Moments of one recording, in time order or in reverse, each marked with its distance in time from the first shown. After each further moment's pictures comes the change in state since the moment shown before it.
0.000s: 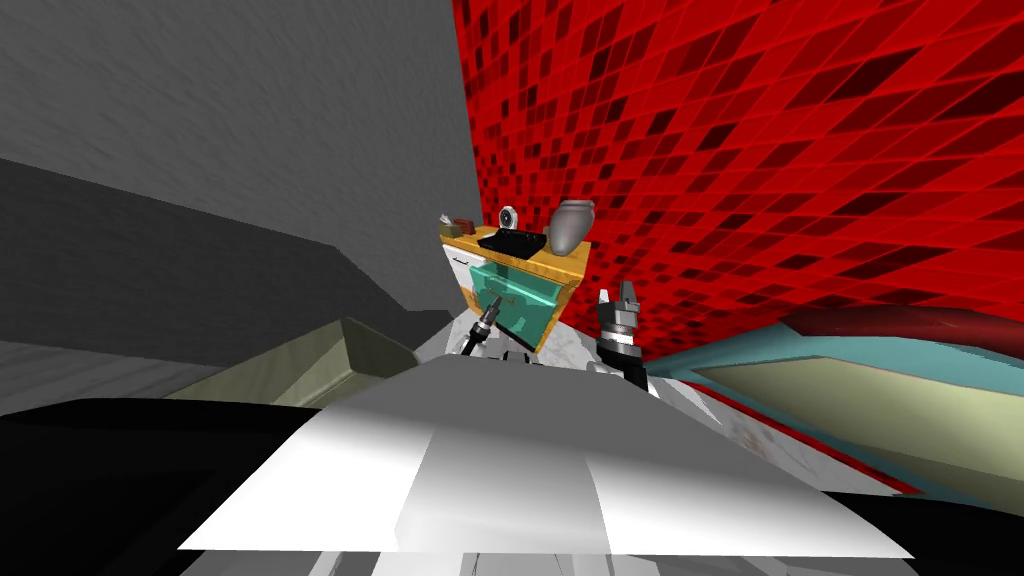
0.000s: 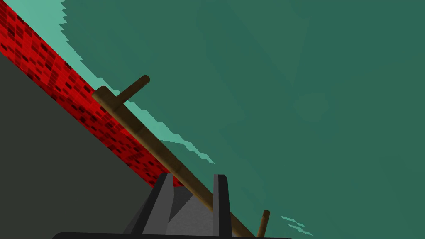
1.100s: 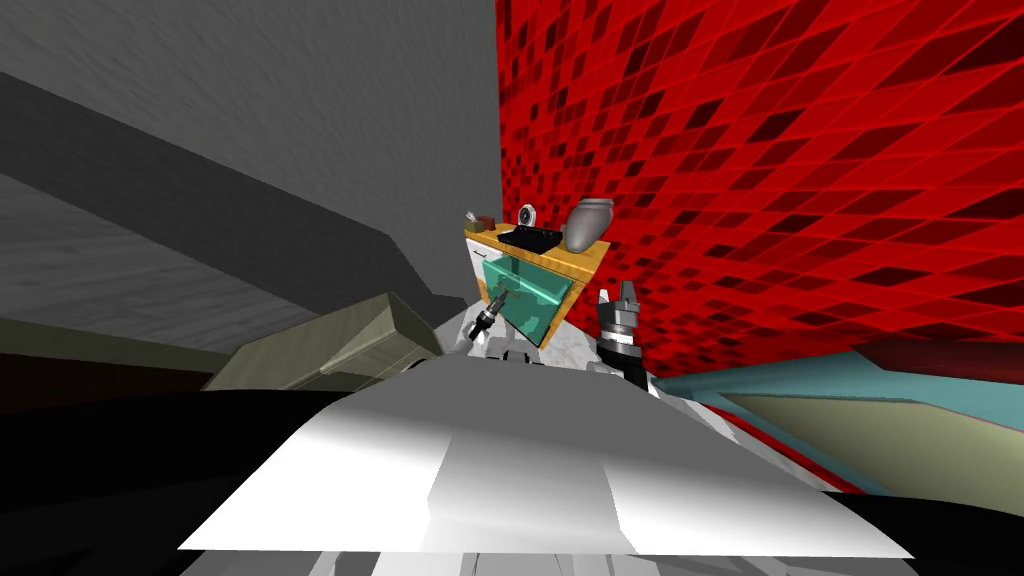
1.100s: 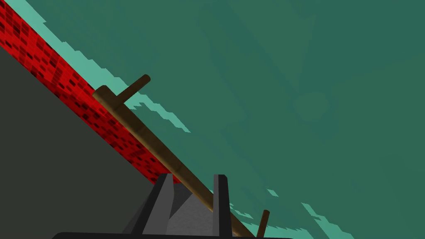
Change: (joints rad) left arm -0.292 0.015 0.012 0.333 -0.034 -0.106 0.104; right arm 0.000 0.000 0.000 0.000 0.000 0.000 0.000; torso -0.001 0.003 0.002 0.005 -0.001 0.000
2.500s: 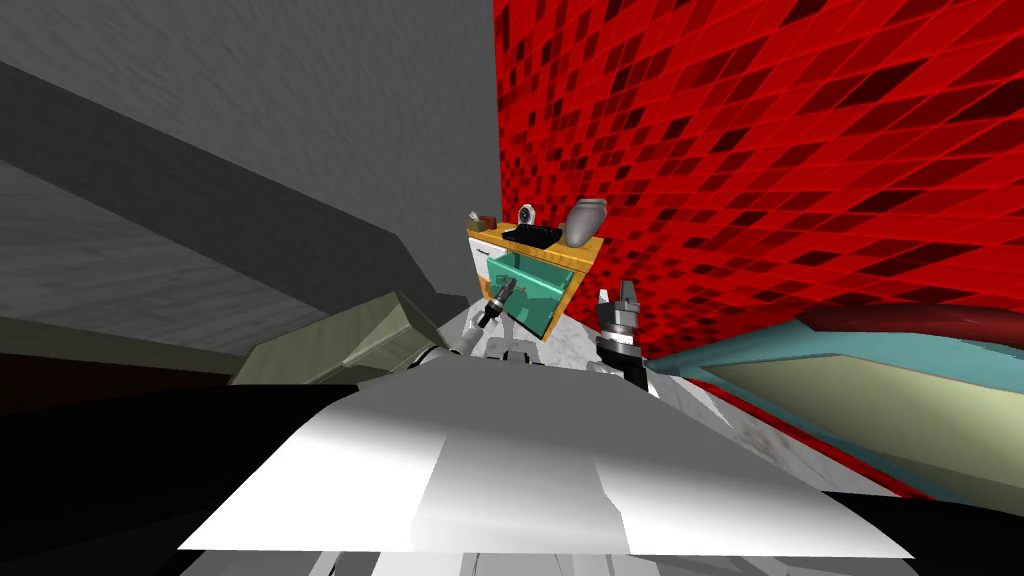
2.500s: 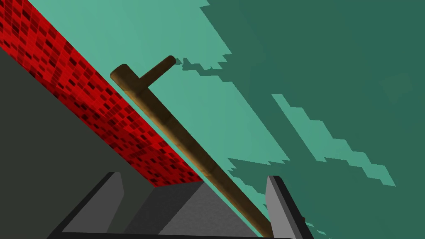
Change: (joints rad) left arm -0.153 -0.085 0.073 0.052 -0.039 0.140 -0.026; right arm 0.000 0.000 0.000 0.000 0.000 0.000 0.000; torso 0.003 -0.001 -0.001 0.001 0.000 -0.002
